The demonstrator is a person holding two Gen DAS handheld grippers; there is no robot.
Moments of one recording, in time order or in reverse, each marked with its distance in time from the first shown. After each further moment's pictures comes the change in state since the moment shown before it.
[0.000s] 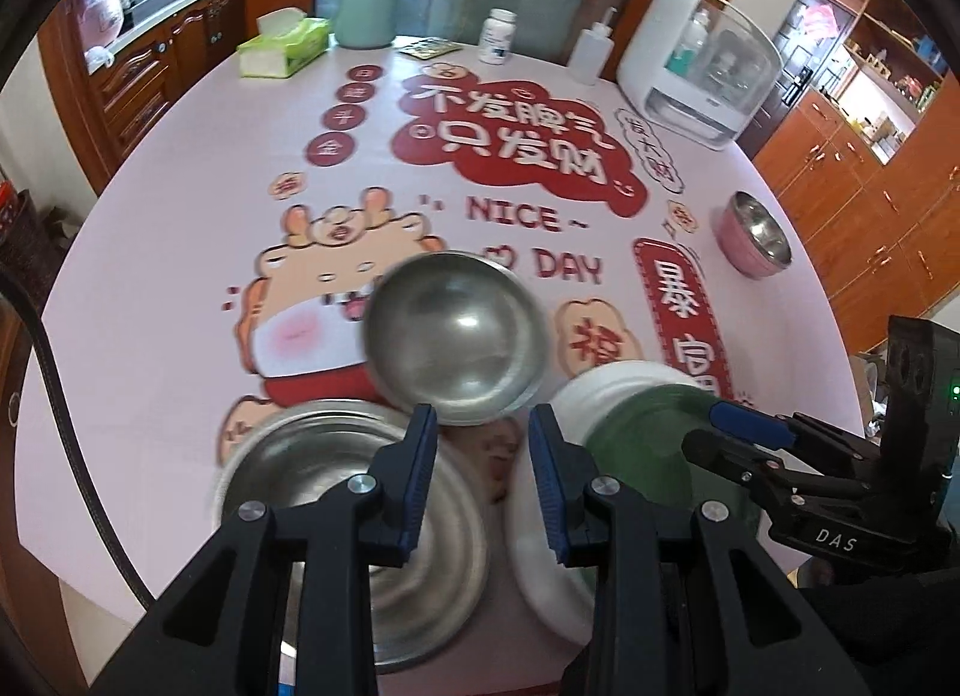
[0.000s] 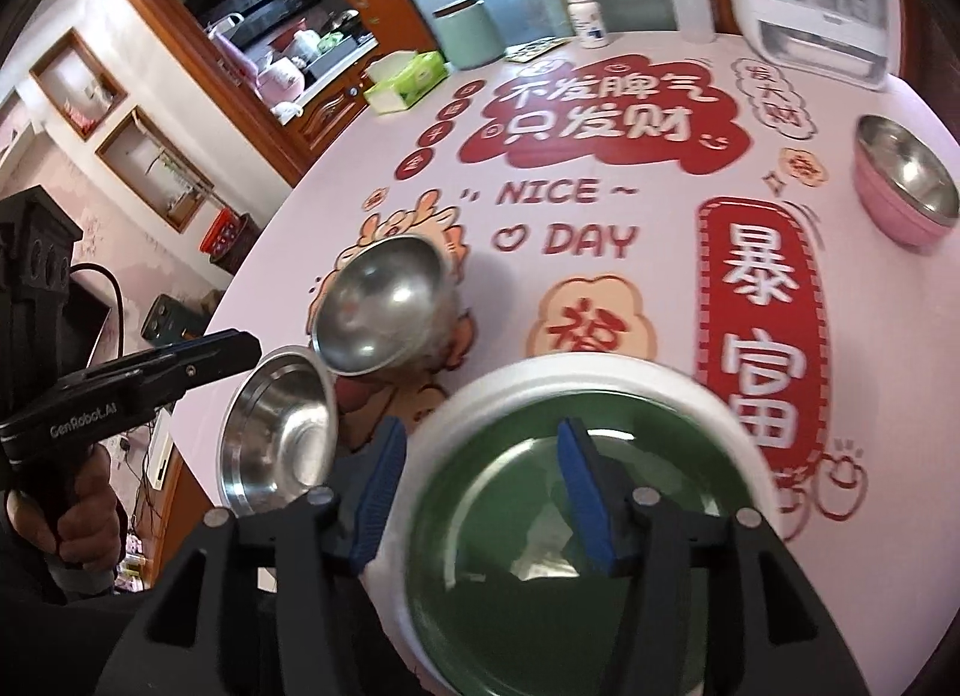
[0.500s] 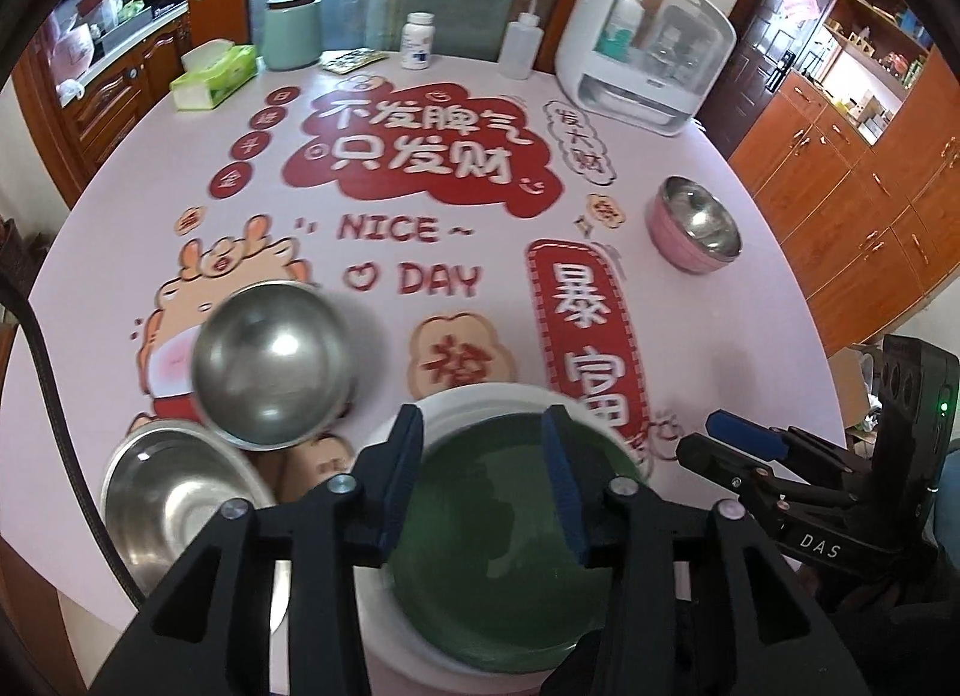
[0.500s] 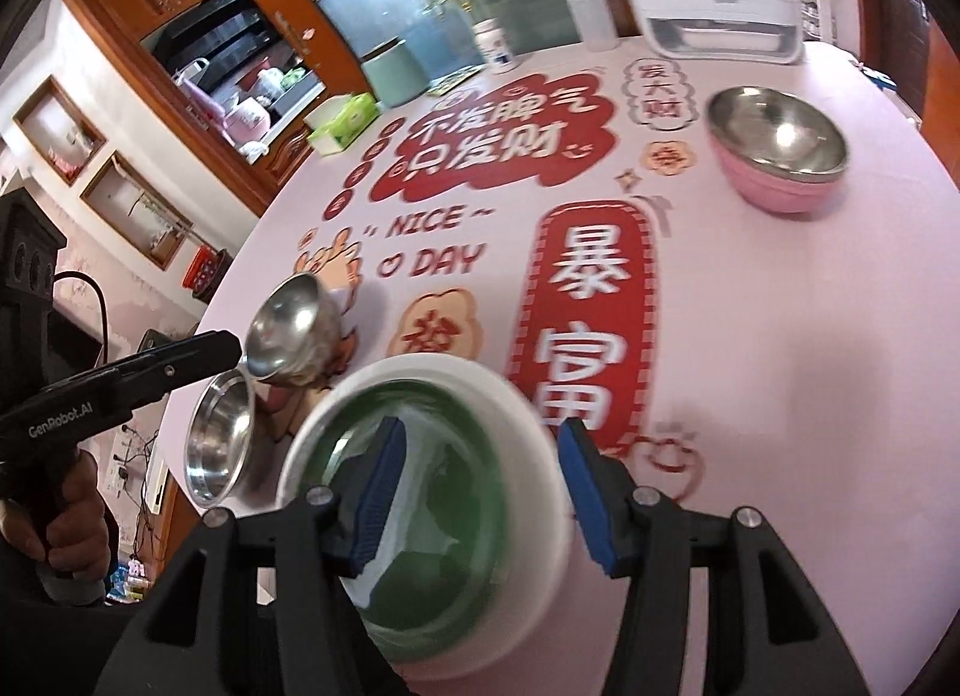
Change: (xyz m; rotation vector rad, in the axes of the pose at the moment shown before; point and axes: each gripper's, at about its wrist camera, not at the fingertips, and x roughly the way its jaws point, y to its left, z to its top) left arm 0.016 -0.123 0.009 0.040 -0.010 -0.002; right arm -0.058 -0.104 -0.013 0.071 -0.051 -0.029
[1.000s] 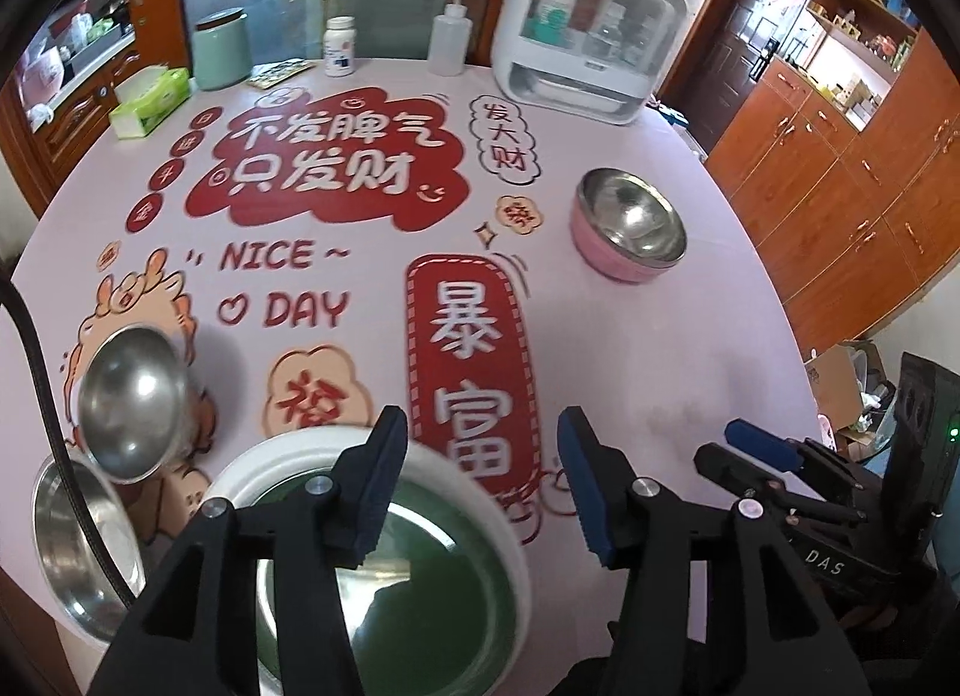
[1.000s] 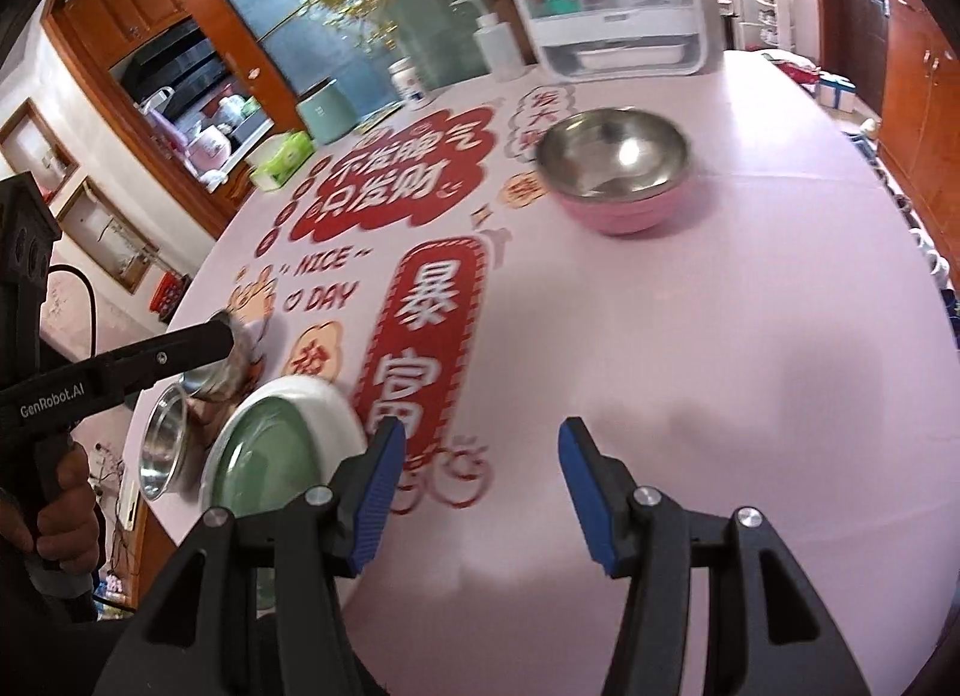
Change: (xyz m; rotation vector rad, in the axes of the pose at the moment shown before) left arm 0.040 -0.100 0.024 0.033 0.007 -0.013; right arm -0.050 -0.099 0.009 0.029 -0.057 -0.090
